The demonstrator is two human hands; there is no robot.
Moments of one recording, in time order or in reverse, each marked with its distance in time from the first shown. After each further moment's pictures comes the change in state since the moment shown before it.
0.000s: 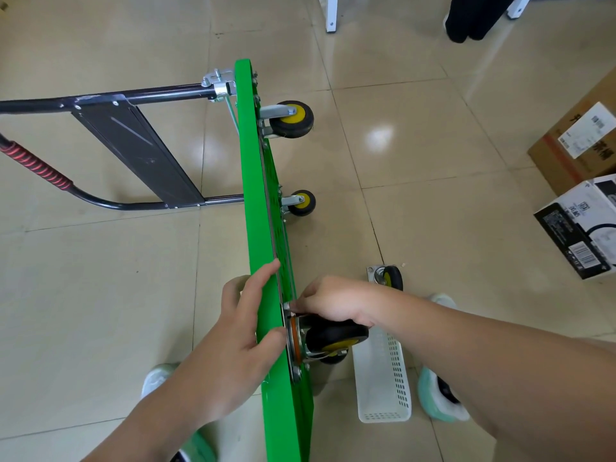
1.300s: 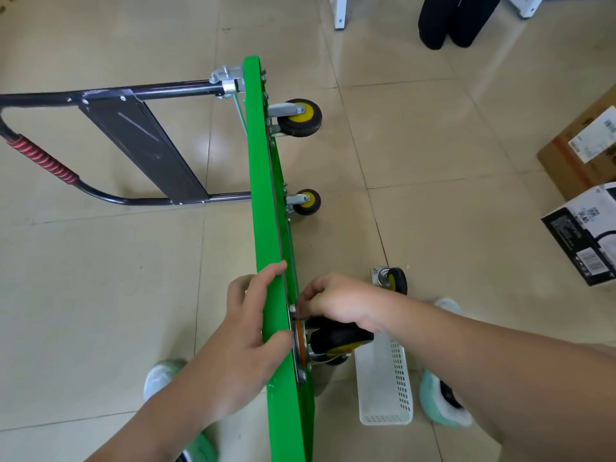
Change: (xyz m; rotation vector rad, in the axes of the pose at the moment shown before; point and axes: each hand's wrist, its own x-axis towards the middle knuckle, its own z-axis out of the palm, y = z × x) left_hand 0.001 0.002 0.000 -0.098 0.010 -0.025; right_hand -0.013 -0.008 0.000 0.151 0.050 -0.021
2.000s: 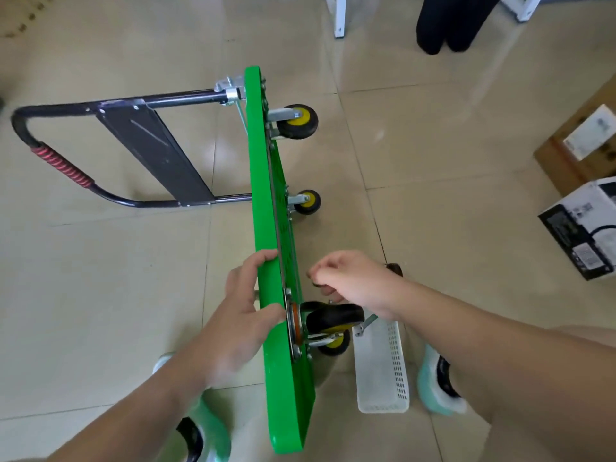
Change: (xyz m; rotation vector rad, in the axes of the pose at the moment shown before) left_hand 0.006 0.006 0.004 -0.268 0.075 -0.059; right_hand -0.051 -0.007 -0.020 0.118 0.119 -0.115
